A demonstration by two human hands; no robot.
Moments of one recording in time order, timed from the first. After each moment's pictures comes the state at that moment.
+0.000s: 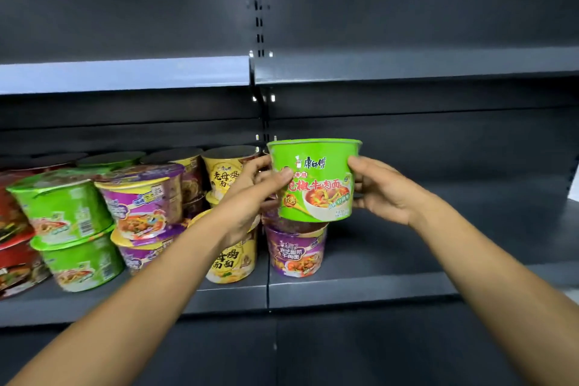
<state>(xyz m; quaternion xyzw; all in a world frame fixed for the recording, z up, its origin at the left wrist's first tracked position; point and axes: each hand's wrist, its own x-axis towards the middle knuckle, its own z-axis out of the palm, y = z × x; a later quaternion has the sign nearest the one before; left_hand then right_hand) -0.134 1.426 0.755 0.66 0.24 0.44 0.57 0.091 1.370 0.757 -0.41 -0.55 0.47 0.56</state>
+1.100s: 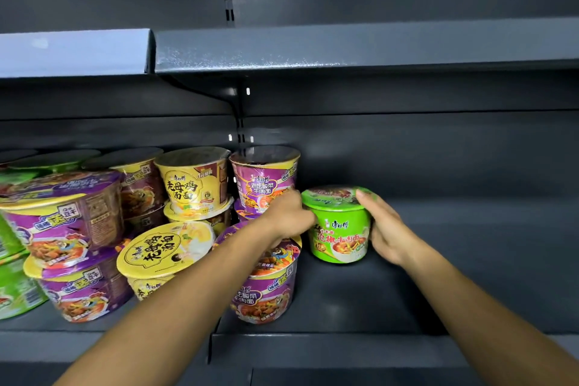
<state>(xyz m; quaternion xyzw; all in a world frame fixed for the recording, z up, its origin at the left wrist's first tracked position) 0.019 1.503 0.725 0.77 0.48 0.23 0.34 0.199 1.465 0.673 -0.41 -0.39 0.47 0.68</state>
